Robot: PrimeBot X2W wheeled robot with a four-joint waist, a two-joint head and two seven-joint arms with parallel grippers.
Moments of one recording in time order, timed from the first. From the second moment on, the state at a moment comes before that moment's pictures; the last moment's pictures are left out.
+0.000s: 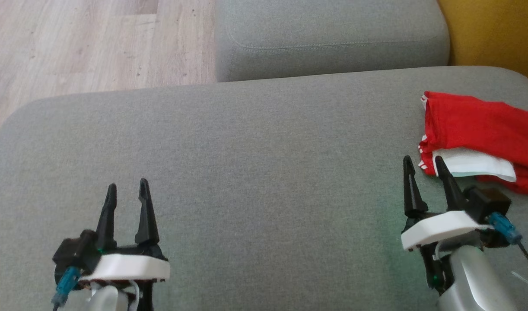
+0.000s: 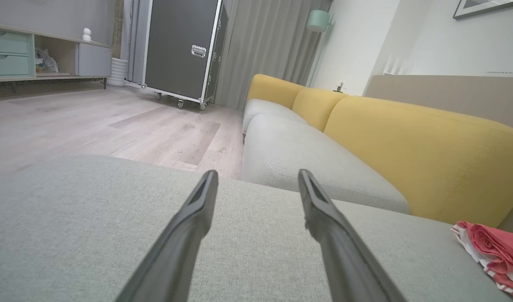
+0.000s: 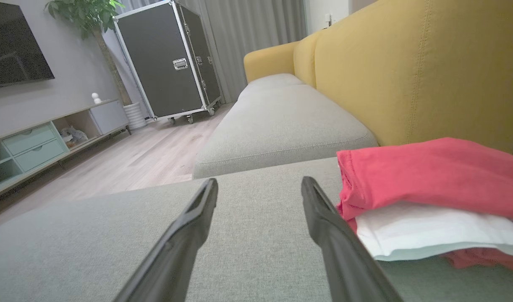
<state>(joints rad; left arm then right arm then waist) -0.10 0.04 -0.06 0.32 -0.34 -0.11 -0.26 -0.21 -0.05 0.03 0.50 0.22 0.13 -0.25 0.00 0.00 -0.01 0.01</state>
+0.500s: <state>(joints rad) -0.04 0.04 -0.06 0.39 -0.44 -0.11 -0.23 -0.14 -0.05 0.02 0.55 0.32 0.13 -0.21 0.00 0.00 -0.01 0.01</state>
